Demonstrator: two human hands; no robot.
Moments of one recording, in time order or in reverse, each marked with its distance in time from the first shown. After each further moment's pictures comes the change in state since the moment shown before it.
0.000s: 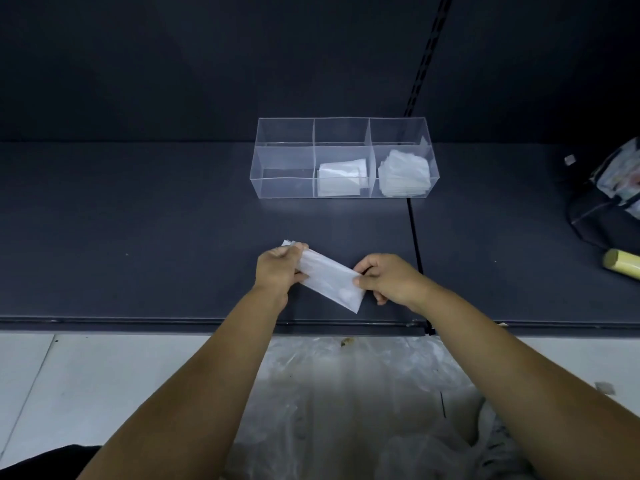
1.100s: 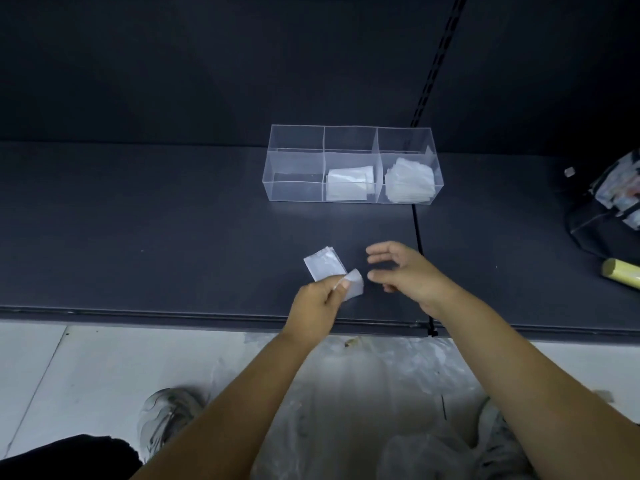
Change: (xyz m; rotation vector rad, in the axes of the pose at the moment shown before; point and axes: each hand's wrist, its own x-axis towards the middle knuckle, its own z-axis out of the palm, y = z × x) left_hand -0.052 -0.043 -0.001 0.678 -0.279 0.602; right_hand -0.031 -0.022 -0.009 0.132 0.108 -0.038
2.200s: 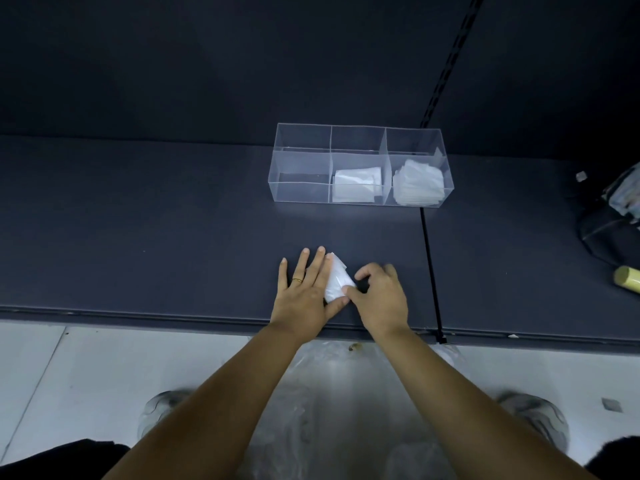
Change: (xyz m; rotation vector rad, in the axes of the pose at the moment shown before) left_hand 0.024 -0.048 -0.011 0.924 -0.139 0.071; right_hand 0.012 0.024 0.077 -0.404 0.425 -0.072
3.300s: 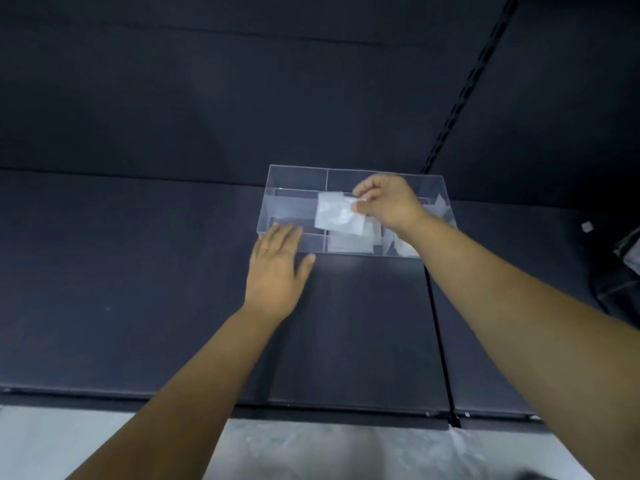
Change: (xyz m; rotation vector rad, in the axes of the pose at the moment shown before) left_hand 0.095 -0.041 -0.082 -0.355 0.390 -0.101; right_hand 0.186 -0.104 -0.090 0.251 -0.154 -0.185
